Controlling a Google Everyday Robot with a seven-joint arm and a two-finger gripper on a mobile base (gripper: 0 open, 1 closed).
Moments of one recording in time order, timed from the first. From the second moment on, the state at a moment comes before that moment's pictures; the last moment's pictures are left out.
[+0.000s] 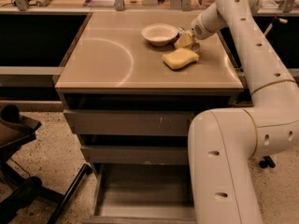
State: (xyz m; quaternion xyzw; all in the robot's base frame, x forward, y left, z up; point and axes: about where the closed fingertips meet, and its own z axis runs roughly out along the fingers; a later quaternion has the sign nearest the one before) arm 0.868 -0.172 0.827 -0.34 0.87 0.09 0.36
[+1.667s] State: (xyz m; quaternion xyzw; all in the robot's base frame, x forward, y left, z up) arm 0.774 -0.338 0.967 -0.31 0.82 0.02 0.47
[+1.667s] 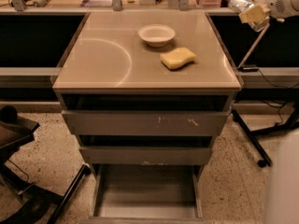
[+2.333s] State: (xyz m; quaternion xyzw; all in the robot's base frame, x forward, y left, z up) arm 0.673 -0.377 0.972 -0.32 0.75 0.09 0.58
